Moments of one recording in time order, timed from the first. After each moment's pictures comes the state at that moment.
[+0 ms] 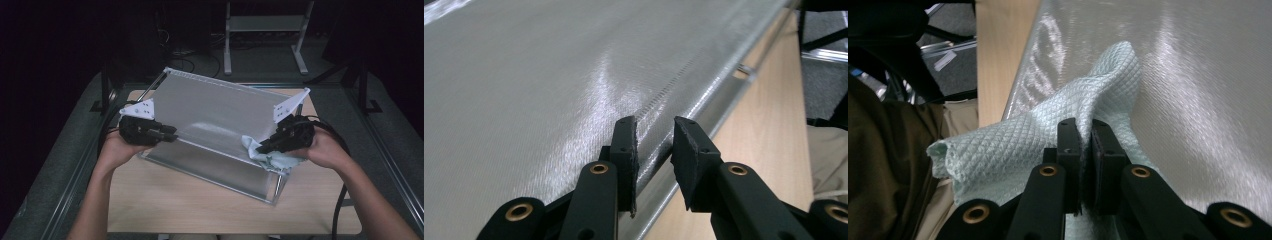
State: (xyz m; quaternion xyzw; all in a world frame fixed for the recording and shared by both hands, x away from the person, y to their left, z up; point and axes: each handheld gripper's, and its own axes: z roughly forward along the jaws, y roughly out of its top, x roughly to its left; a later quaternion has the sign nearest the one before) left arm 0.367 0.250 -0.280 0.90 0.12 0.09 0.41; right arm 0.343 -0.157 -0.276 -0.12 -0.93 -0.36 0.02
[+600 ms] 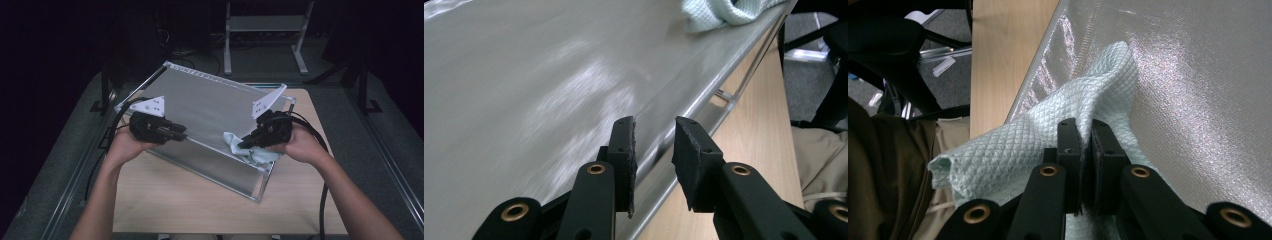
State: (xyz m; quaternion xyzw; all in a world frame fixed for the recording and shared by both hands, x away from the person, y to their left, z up) left arm 0.372 0.219 -0.280 0.90 0.08 0.07 0.41; right arm 0.360 -0.116 -0.278 -0.12 -0.92 -0.37 0.02
